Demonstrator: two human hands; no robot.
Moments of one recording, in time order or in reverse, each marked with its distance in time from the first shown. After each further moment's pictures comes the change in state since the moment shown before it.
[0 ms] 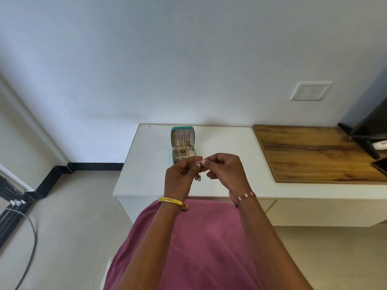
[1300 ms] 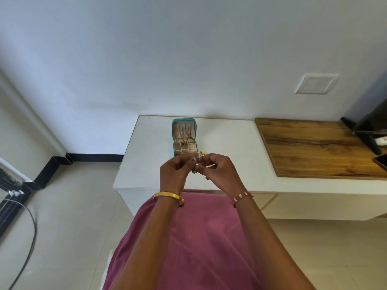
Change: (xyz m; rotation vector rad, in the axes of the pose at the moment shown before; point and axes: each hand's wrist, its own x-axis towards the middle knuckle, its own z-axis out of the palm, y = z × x) left_hand 0.003 -0.009 -0.010 -0.167 0.085 -0.135; right_hand 0.010 0.028 0.019 -0.188 -0.130 -0.074
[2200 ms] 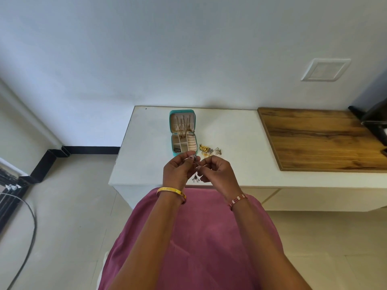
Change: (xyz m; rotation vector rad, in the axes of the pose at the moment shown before) left_hand 0.024 -0.030 0.008 -0.215 0.009 -0.274; right_hand 0.014 0.036 0.012 0.227 0.007 0.150
